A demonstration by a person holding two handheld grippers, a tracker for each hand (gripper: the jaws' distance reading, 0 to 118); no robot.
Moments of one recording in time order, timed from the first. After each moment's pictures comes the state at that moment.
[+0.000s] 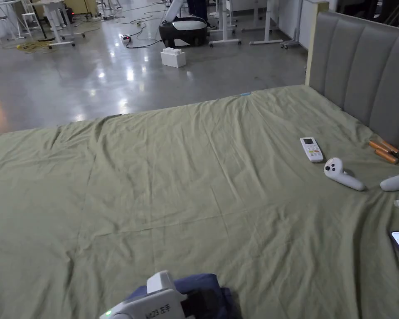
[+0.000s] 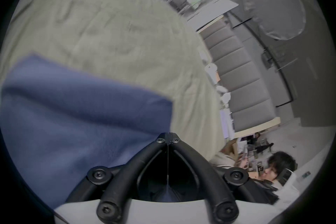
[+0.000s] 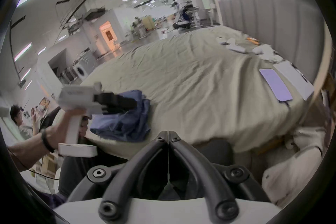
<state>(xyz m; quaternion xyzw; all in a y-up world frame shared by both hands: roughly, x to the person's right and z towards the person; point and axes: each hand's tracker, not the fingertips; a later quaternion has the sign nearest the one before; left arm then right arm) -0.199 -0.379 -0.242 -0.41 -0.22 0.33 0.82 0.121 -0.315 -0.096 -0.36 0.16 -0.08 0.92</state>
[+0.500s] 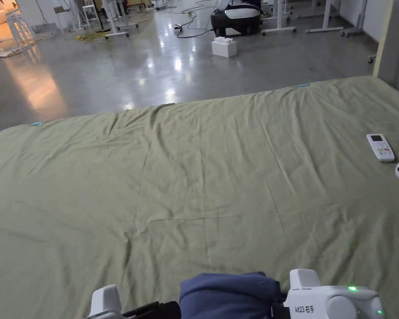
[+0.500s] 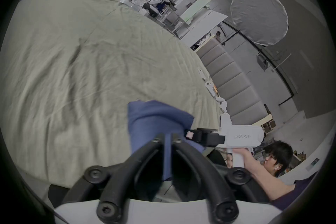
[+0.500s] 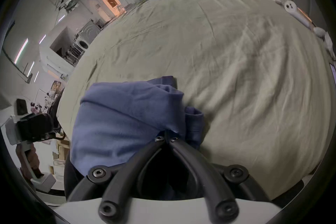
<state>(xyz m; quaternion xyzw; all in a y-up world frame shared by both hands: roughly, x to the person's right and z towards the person) -0.369 -0.352 -0.168 -0.38 -0.20 0.30 0.85 0.019 -0.404 -0.262 -0.51 0.20 -0.10 0.83</state>
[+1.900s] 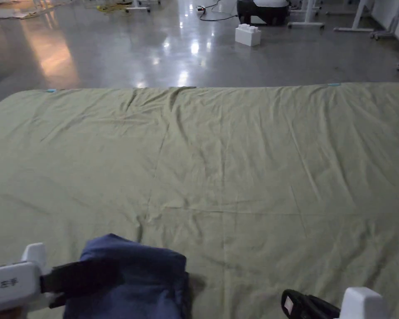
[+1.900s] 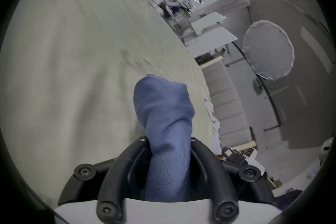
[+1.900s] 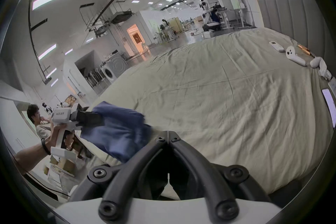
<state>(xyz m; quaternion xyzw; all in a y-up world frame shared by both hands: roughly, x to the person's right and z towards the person) -0.561 -0.348 -0.204 -0.38 -0.15 0.40 0.82 0.007 -0.316 -0.182 -0.31 0.26 -0.14 0.90</state>
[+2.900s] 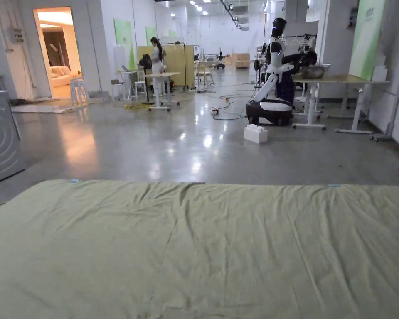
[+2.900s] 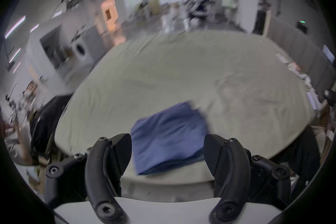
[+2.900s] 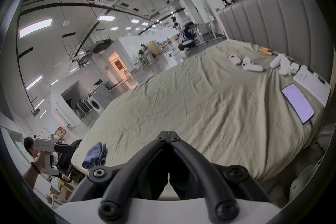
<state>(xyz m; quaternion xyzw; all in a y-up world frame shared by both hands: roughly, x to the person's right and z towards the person) -0.494 -0.207 -0.113 -0.36 0.08 -0.08 0.92 0.138 -0.260 -0.140 -0.23 0.15 -0.21 0.94</state>
